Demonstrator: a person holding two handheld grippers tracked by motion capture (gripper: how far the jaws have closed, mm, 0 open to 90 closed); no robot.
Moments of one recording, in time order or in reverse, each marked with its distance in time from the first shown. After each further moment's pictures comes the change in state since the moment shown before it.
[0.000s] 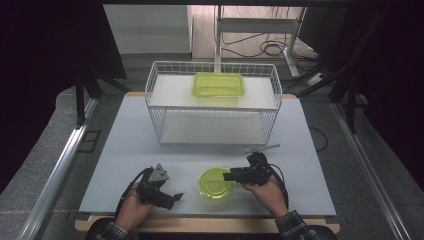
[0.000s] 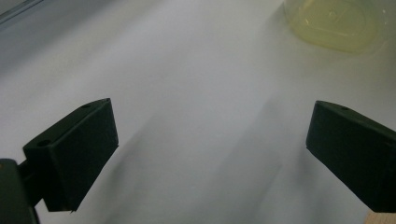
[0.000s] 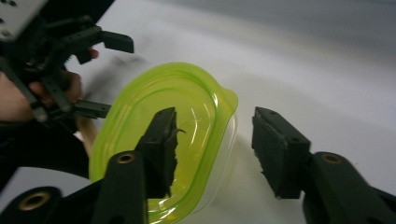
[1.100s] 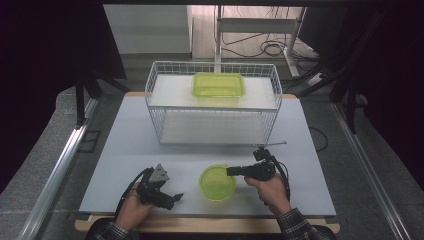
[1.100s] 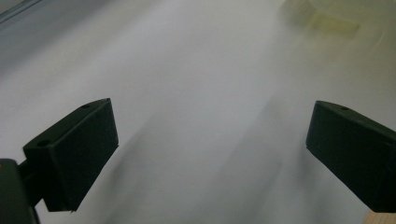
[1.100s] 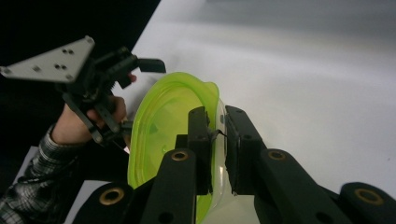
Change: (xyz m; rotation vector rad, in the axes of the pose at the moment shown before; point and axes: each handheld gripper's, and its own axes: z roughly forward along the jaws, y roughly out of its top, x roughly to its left) left arm 0.000 0.000 0.000 0.007 0.003 0.009; right arm -0.007 0.008 -0.014 -0.036 0.127 0.136
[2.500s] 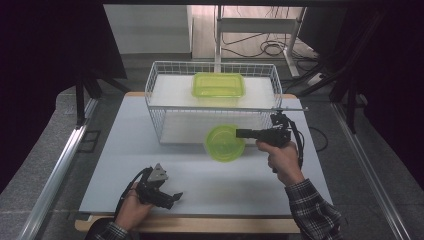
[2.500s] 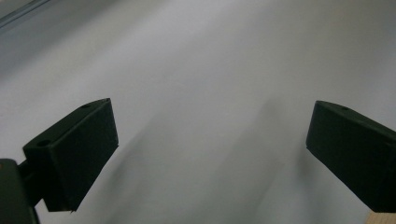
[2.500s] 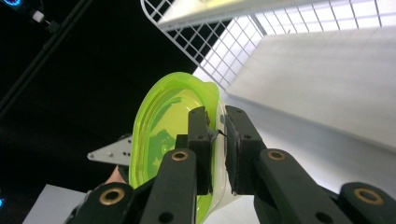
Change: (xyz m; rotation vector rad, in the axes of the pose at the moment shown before) left arm 0.002 0.000 -0.002 -0.009 0.004 -0.010; right arm 0.032 0.082 -0.060 -0.195 0.051 -0.046
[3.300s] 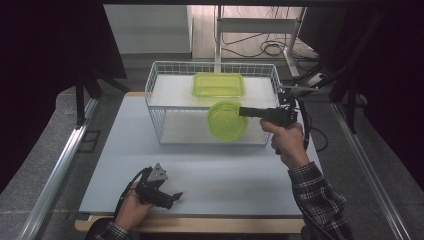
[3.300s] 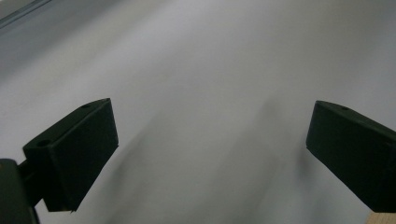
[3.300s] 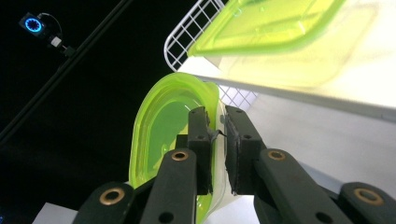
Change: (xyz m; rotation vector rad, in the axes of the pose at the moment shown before) left arm 0.001 0.000 -0.001 -0.002 0.002 -0.004; right arm 0.026 0.048 -0.017 -0.078 0.005 -0.041
